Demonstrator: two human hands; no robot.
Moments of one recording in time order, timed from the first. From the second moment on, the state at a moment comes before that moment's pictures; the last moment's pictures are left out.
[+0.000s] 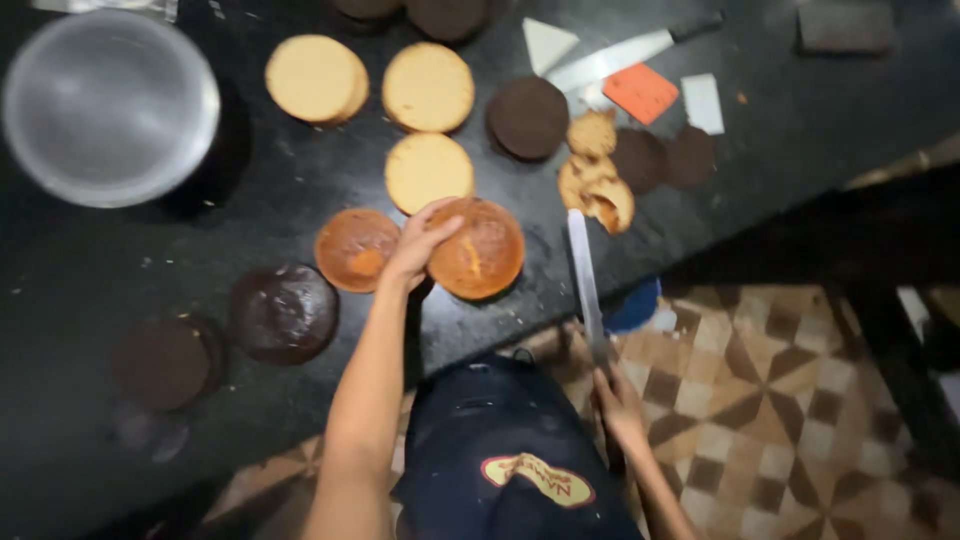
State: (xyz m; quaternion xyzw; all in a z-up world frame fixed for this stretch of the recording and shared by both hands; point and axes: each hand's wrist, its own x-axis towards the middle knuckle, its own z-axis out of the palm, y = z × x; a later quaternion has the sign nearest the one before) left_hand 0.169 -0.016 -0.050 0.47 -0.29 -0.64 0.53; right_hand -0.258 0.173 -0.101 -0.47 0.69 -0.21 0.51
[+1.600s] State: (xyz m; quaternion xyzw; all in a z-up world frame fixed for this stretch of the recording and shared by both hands) left_hand 0.026 0.031 -0.080 0.76 -0.58 -0.10 0.28; right_hand -0.202 0.149 -0.074 -0.44 0.47 -0.17 0.75
